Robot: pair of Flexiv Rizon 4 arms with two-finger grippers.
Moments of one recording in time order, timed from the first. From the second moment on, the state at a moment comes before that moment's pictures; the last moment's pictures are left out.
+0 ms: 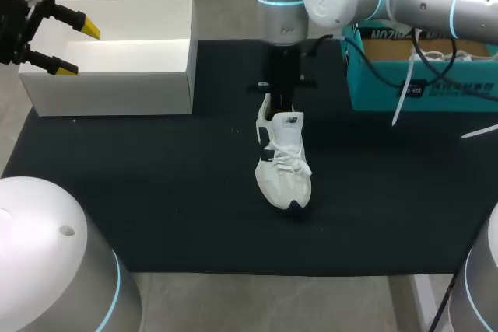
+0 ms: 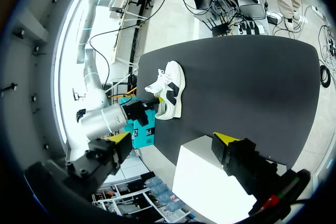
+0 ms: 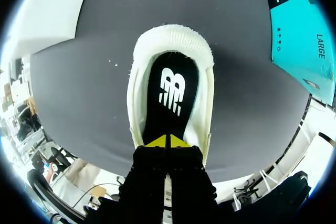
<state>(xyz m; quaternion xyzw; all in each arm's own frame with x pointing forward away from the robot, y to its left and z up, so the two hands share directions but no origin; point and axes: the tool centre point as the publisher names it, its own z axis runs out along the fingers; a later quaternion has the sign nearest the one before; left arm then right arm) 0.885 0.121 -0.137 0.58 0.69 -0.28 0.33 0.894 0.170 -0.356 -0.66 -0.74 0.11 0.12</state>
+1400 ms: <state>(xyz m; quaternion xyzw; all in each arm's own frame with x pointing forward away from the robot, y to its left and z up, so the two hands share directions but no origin) 0.885 0.121 -0.137 0.58 0.69 -0.28 0.33 0.866 0.165 -0.349 -0.67 -0.72 0.15 0.12</state>
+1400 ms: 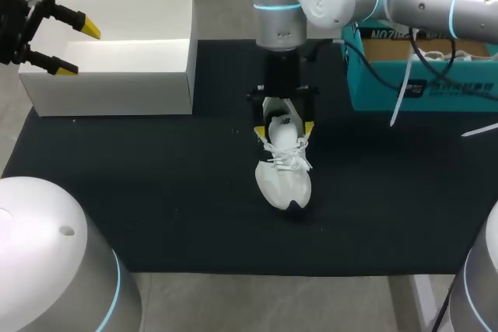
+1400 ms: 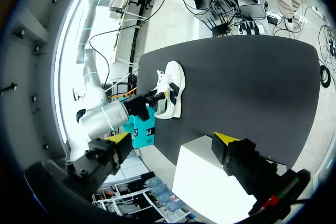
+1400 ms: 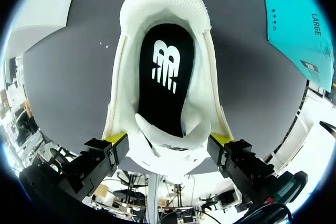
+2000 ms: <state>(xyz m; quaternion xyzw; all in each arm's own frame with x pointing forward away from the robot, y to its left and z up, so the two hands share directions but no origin) 0.885 0.121 -0.137 0.58 0.69 -0.28 0.33 0.857 0.182 -0.314 -0.69 -0.71 0.12 0.04</state>
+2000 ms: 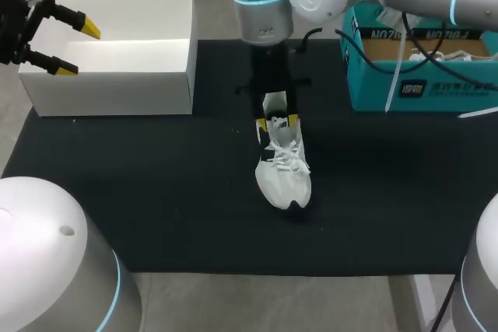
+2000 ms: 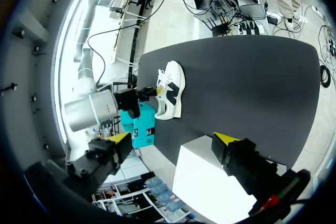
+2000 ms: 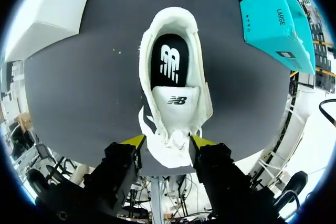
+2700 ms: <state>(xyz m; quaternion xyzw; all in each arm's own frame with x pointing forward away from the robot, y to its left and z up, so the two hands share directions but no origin) 0.885 0.121 -0.137 0.58 0.69 -0.28 0.33 0.863 0.161 -0.339 -0.72 -0.69 0.10 0.02</state>
